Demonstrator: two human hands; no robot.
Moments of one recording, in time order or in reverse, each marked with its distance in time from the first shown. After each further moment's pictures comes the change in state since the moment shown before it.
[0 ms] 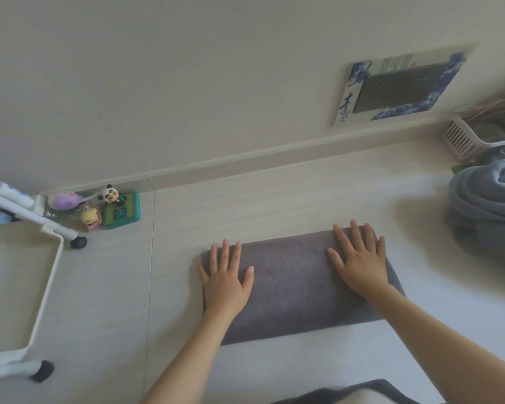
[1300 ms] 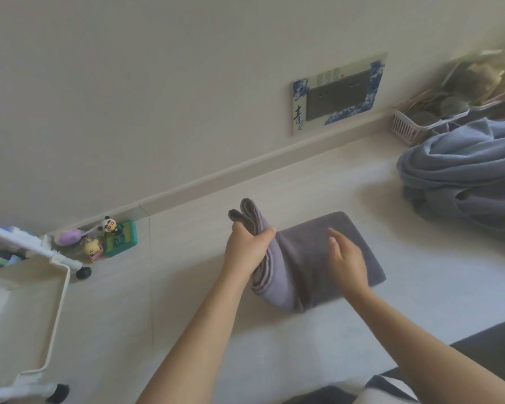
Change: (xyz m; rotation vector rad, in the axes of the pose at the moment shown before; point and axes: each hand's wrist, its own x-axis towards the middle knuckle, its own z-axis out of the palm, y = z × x) left_hand -0.036 0.108 -0.130 -0.863 -0.023 -0.177; right_hand -0.084 -0.030 -0.037 1.012 0.314 0.256
